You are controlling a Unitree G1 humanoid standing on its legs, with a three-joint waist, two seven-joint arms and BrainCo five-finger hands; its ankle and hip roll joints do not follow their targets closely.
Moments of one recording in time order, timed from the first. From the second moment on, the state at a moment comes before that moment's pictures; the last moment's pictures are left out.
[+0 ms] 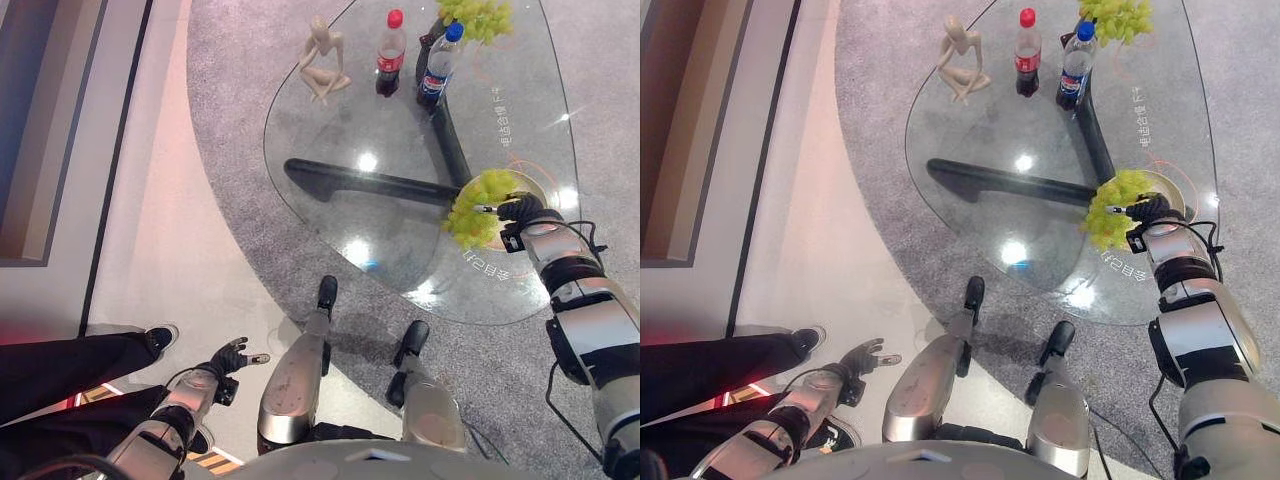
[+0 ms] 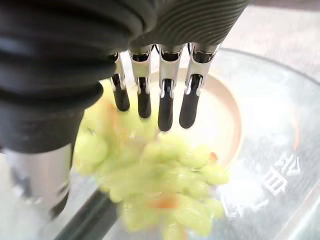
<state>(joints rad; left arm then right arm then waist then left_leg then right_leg) -0.18 0.35 -0.44 1.03 -0.28 0.02 -0.08 -0.89 -0.68 0.33 1.15 0.03 0.28 -0.11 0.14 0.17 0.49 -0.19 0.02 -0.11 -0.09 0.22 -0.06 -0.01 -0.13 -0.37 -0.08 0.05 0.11</state>
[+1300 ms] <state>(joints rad) -0.13 0.34 -0.33 1.14 -0.23 0.05 -0.09 -0.16 -0.26 0.13 1.18 0.40 0.06 0.01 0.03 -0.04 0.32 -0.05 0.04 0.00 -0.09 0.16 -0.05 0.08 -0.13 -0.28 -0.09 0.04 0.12</state>
